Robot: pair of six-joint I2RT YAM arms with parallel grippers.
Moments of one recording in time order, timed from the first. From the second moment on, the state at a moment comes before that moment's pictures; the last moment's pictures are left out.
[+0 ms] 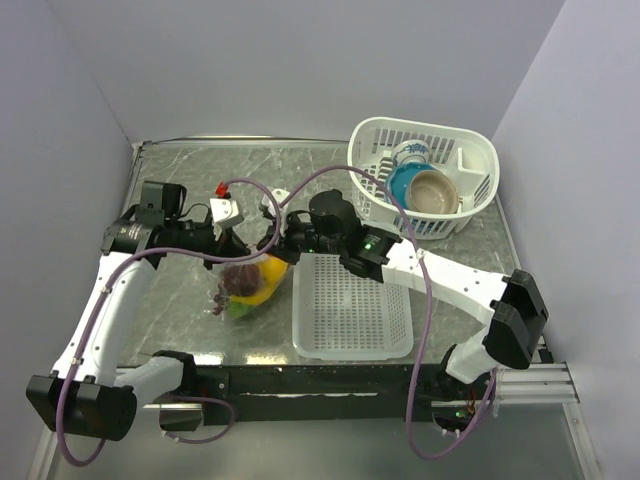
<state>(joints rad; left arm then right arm) -0.15 1.09 1.18 -0.97 0.95 0.74 0.96 1.51 1.26 -0.03 -0.36 -0.13</state>
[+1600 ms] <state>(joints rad) -0.09 1.05 1.38 -1.37 0.94 0.95 0.92 1.62 1.41 0.04 -0.77 -0.03</state>
